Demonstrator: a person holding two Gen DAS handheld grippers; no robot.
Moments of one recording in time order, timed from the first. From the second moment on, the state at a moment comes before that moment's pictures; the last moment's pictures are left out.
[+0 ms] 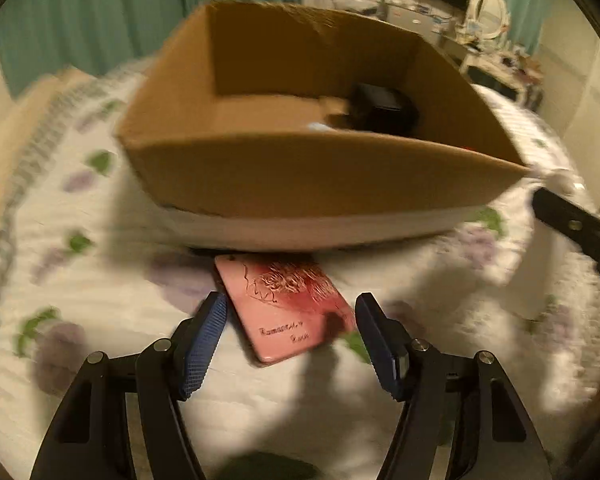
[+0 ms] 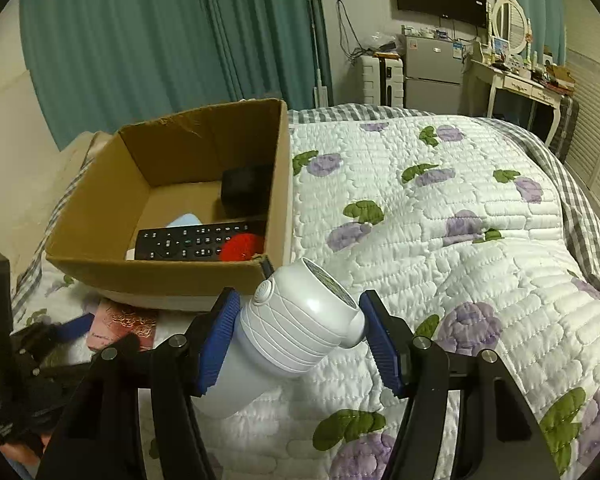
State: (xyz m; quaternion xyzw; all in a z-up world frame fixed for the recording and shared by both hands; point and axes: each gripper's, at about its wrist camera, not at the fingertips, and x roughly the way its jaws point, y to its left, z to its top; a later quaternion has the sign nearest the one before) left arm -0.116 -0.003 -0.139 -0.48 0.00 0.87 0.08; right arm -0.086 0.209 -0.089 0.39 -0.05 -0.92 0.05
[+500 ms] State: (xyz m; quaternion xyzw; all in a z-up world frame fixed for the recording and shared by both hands) left arm -0.123 -0.023 -0.148 -0.50 -0.12 0.85 0.07; right arm -0.084 0.207 -0.086 0.38 -0.04 -0.92 0.06
